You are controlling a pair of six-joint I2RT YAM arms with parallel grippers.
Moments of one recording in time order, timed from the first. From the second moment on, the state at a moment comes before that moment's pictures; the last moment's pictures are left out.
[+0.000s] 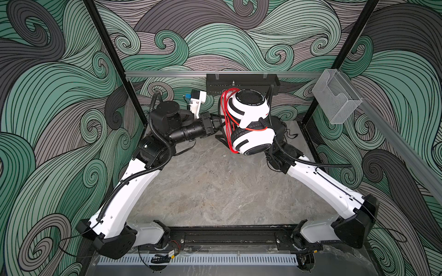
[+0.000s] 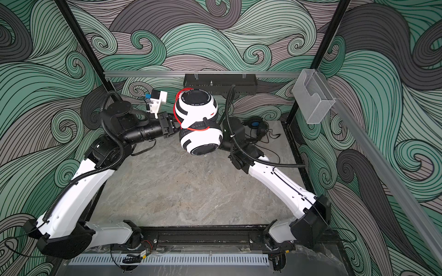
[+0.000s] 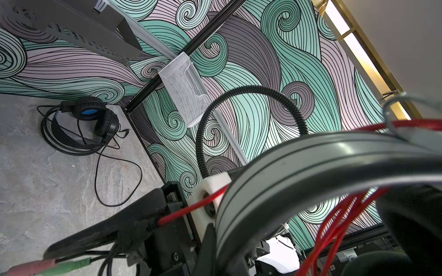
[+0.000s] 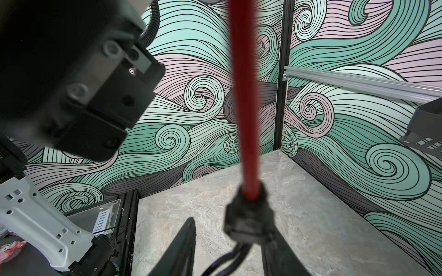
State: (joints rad) left arm -0.56 1.29 1.70 -0.44 0.57 -0.90; right arm 0.71 1.41 1.39 -0.04 -0.51 0.01
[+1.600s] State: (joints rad) left arm -0.55 1.26 1.65 -0.40 0.40 -0.87; right arm 0.74 1.23 1.03 -0.06 -0.56 0.07
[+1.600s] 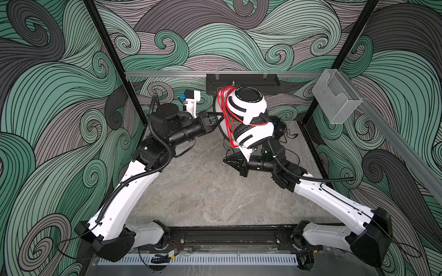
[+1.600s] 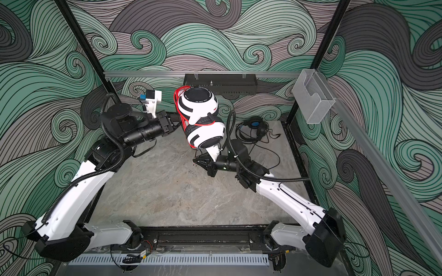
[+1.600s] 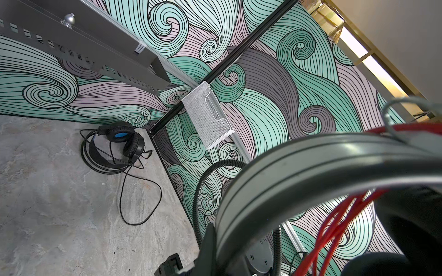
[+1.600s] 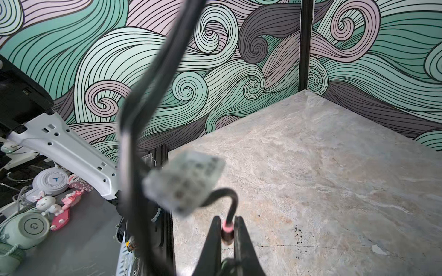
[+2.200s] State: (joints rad) left arm -0.55 1.19 1.54 -0.45 0.05 -0.87; right arm 0.85 1.03 0.97 -0.28 -0.33 -0.02
